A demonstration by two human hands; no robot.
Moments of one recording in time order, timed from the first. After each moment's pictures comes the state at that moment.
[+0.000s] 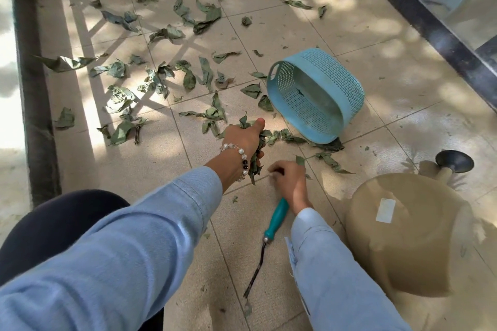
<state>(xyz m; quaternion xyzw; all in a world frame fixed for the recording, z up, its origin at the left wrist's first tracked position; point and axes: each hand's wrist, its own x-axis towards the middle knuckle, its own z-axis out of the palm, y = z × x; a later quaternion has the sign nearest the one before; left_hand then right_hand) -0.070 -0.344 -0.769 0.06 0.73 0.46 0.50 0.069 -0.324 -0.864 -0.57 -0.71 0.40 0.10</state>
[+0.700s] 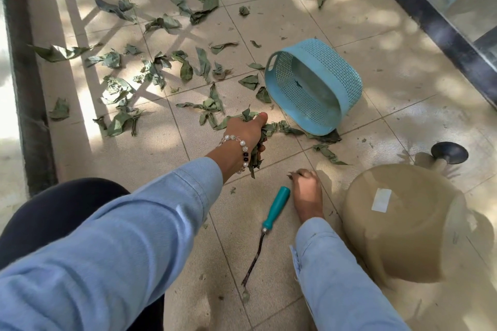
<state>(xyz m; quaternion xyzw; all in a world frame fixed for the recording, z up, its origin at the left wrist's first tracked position) -0.064 -0.346 -0.767 0.08 0.73 0.45 0.51 0.134 -0.346 -0.902 -0.54 -0.84 0.08 0.01</state>
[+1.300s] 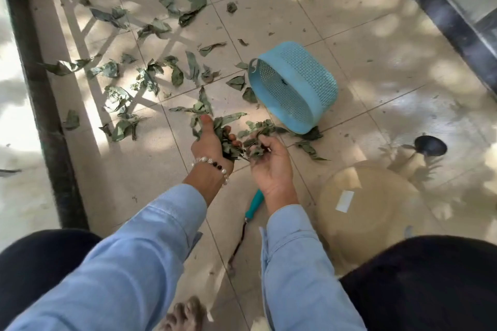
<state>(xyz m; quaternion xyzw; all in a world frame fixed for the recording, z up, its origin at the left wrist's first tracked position) -0.042 -0.348 -0.713 -0.25 0.55 0.65 0.46 0.061 -0.328 -0.718 -0.42 0.01 0.83 0.36</state>
